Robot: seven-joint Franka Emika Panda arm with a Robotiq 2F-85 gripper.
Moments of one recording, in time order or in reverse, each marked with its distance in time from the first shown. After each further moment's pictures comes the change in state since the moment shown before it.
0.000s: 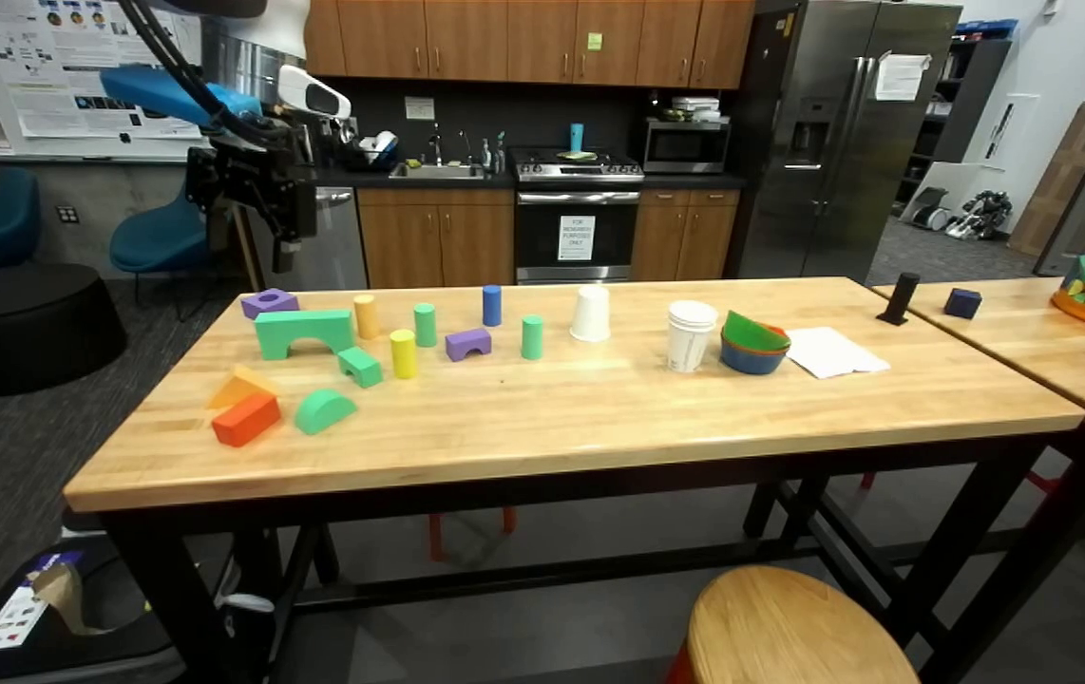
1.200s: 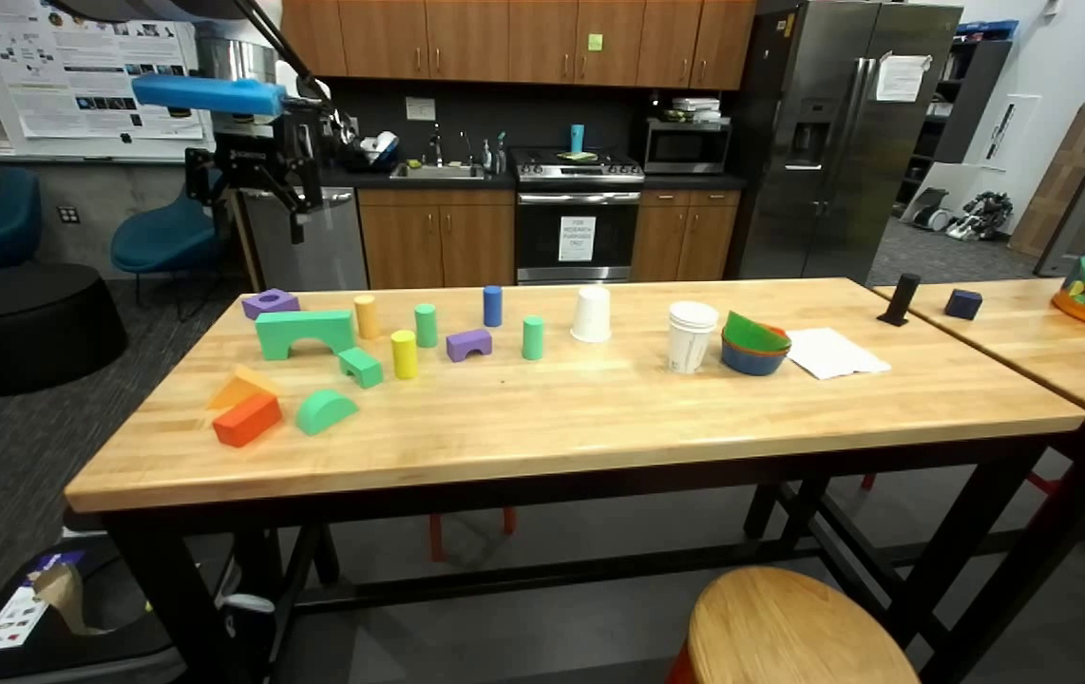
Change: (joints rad) arm 0.037 0.218 0.123 0.244 -0.101 -0.017 -0.182
